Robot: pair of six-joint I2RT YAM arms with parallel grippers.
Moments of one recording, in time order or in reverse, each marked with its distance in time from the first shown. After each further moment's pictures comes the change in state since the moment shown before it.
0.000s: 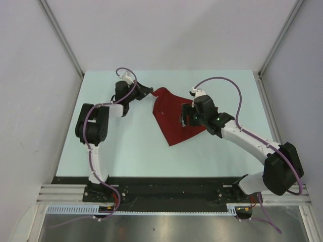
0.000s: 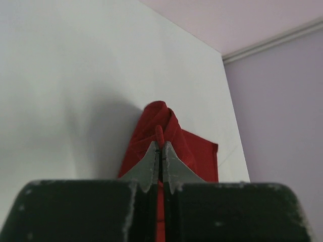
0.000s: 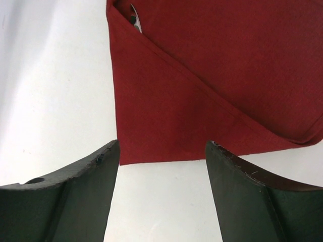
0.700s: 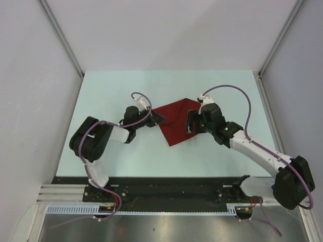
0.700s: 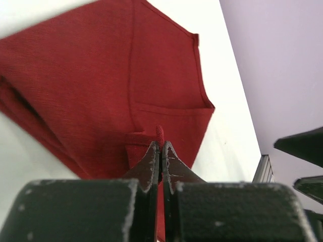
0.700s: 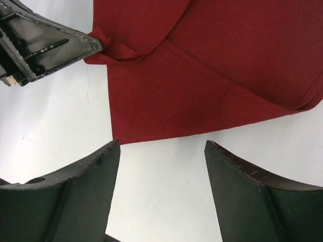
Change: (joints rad) left arm -0.250 -0.310 -0.575 0.219 -0.017 0.053; right arm -0.002 -0.168 -0.158 0.005 0.011 0.035
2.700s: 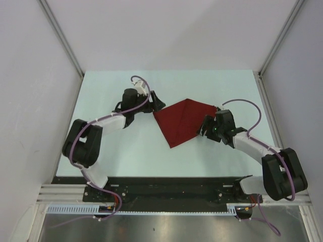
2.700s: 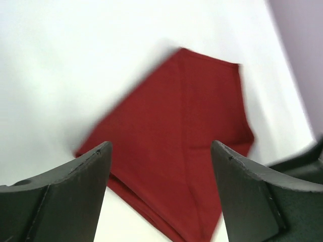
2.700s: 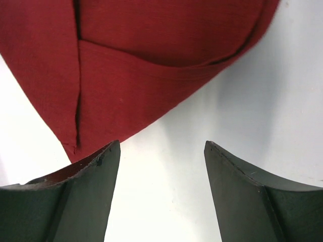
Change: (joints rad) left arm 0.044 -0.129 0.253 -0.482 -0.098 0.289; right arm -0.267 0.089 -0.230 0.139 -0.187 0.217
